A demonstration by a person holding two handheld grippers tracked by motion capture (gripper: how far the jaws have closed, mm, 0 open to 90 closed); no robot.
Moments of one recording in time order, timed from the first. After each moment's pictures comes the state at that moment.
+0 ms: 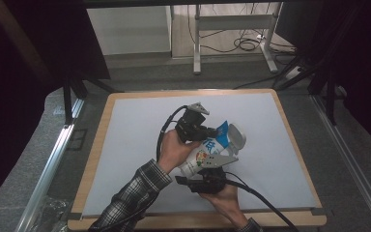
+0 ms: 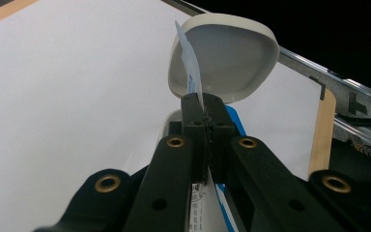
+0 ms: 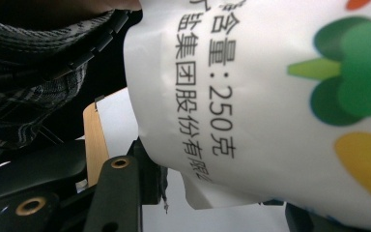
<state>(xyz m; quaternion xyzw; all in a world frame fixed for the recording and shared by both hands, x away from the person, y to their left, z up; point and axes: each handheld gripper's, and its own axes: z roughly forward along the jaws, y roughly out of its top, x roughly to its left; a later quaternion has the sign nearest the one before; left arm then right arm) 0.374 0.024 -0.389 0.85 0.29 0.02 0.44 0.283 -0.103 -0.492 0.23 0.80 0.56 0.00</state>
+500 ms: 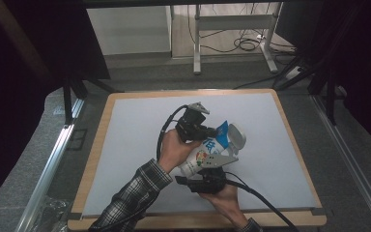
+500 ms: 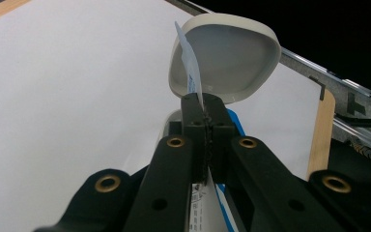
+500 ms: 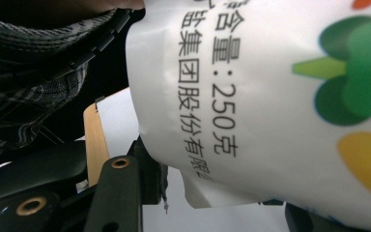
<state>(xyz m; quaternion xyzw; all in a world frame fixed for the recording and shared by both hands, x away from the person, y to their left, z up) 0.376 0.024 -0.389 0.85 0.29 0.02 0.44 0.282 -0.102 -0.491 0.23 0.80 0.56 0.00</state>
